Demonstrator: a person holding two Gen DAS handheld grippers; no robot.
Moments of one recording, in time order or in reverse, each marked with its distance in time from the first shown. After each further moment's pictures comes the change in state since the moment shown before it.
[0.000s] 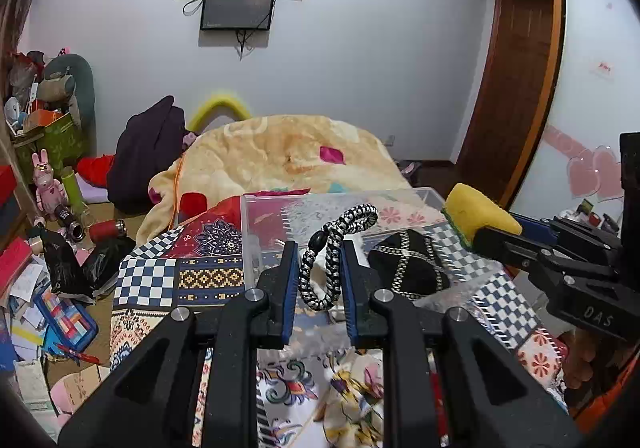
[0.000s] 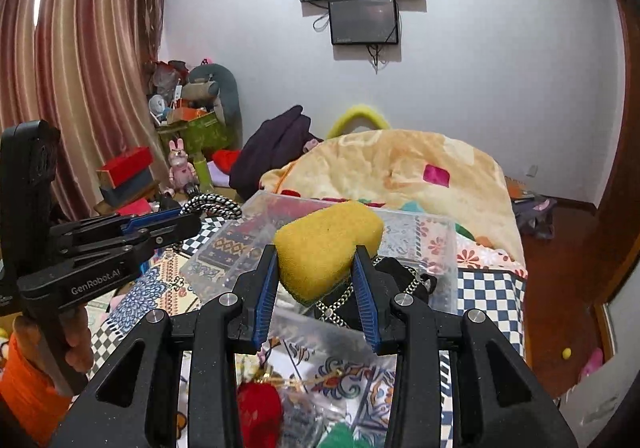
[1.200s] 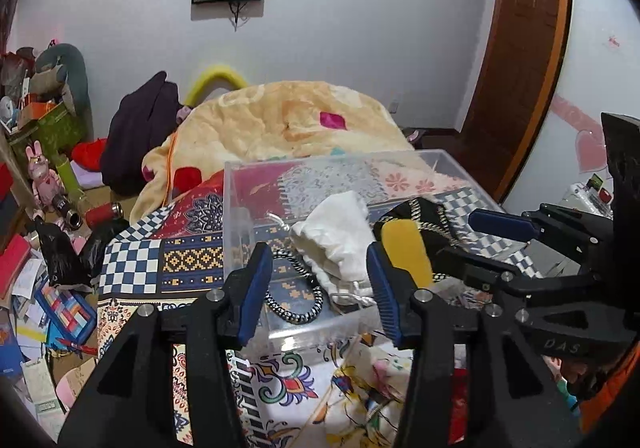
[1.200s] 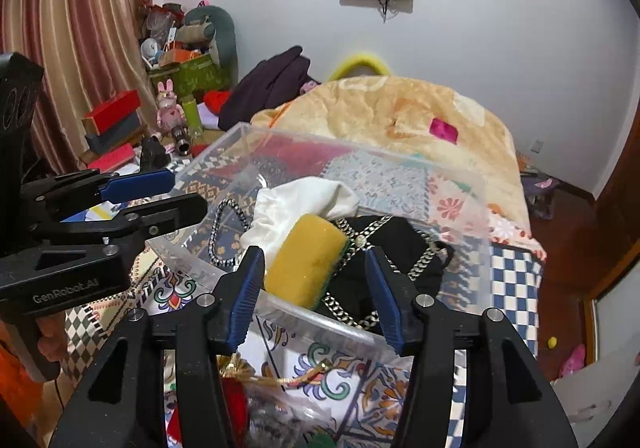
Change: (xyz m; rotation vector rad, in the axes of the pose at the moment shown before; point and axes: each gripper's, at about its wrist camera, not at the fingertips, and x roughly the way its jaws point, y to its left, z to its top) left arm 0.029 -0.010 -0.008 0.027 0.102 0.009; right arm 0.031 -0.002 -0.007 -0.056 0.166 -0.024
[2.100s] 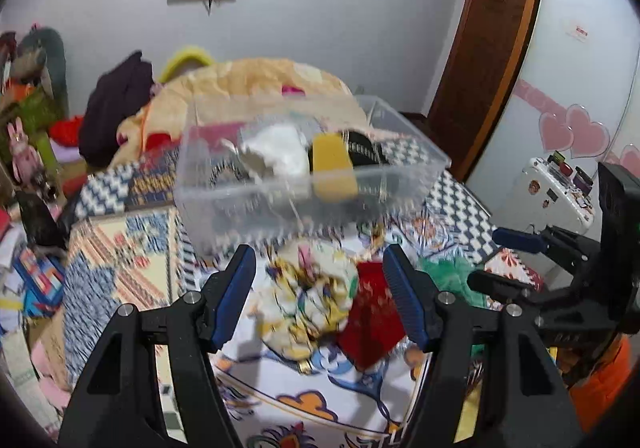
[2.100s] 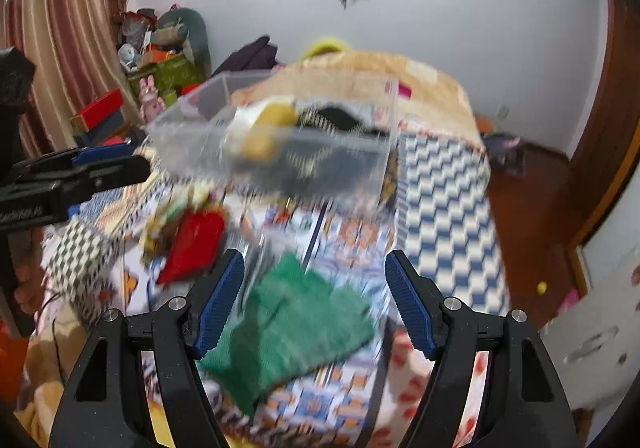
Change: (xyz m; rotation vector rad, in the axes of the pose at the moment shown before) left arm -0.040 -0.030 -0.072 0.000 0.071 -0.117; right arm -0.049 -0.016 -0.100 0.096 0.070 -0.060
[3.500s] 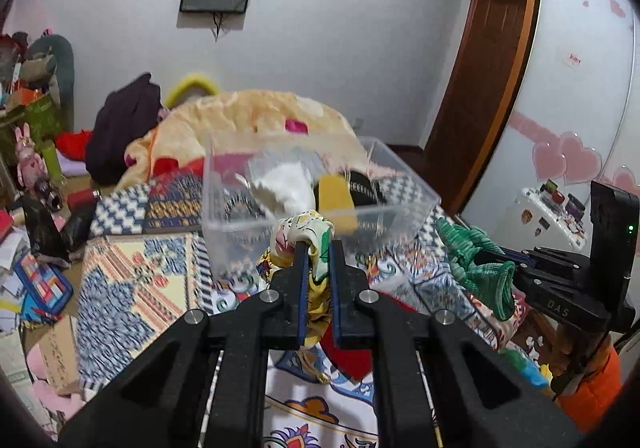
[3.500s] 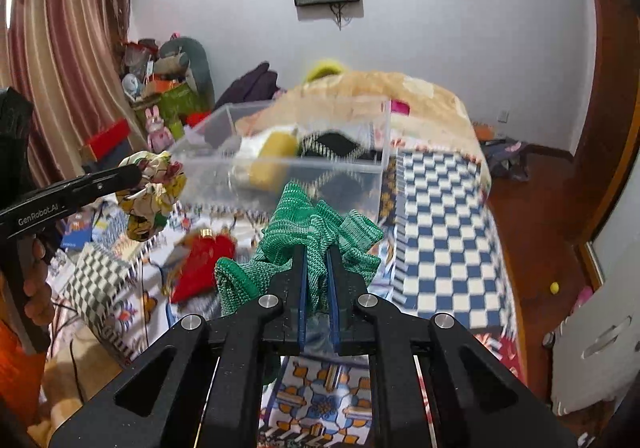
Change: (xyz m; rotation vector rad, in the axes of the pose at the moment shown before) left arm -0.039 0.009 0.013 -0.021 -0.148 -0.010; right arm -0.034 -0.006 0.014 0.058 -0.145 0.021
